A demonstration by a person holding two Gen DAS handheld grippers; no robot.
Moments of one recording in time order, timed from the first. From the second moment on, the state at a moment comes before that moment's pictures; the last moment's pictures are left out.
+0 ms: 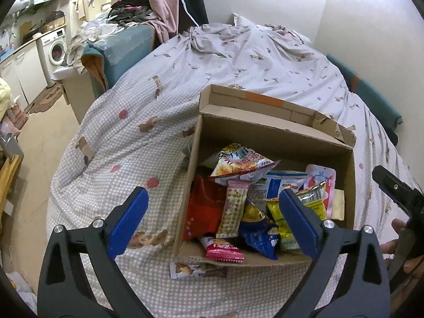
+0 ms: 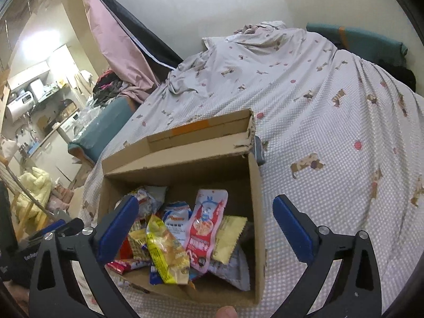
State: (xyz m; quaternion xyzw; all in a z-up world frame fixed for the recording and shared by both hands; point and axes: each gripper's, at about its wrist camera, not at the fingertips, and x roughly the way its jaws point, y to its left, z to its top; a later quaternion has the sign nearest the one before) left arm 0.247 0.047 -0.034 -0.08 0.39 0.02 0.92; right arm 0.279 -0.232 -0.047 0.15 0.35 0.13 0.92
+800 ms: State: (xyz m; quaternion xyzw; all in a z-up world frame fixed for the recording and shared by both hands) left arm 0.182 0.101 -0.068 -0.10 0.46 0.09 0.88; right arm 0.190 -0.243 -0.059 0.18 0.41 0.14 0.88
